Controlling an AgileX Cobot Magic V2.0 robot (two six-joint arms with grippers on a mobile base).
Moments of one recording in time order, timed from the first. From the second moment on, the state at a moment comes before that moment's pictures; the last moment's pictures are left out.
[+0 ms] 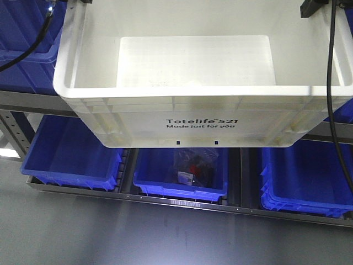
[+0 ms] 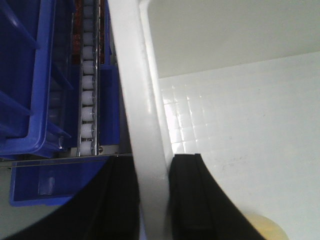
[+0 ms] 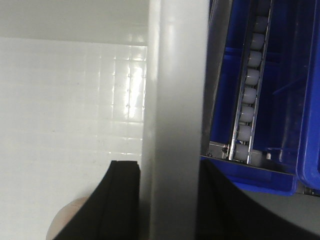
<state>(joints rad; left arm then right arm) -0.39 1.65 -1.93 0.19 1.13 -0.27 0.14 1.71 -1.97 -0.06 1.29 0.10</state>
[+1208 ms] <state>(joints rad) -0.39 1.75 -1.93 0.41 0.91 -0.38 0.13 1.77 -1.97 -0.02 1.18 0.12</state>
